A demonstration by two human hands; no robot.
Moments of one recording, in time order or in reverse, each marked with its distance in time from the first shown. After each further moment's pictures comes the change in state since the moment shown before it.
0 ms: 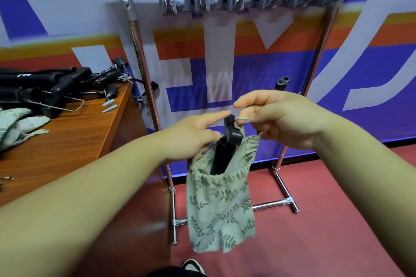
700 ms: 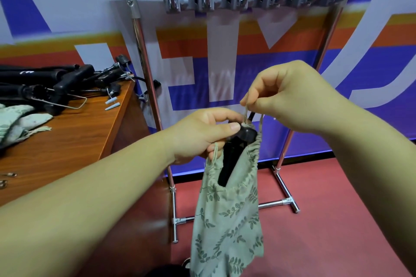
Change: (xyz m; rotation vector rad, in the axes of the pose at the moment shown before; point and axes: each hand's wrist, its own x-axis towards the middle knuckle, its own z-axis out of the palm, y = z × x) left_hand -0.005 0.010 0.014 -0.414 -0.069 0.142; right_hand -0.012 -0.032 0.014 -0.756 0.289 -0.420
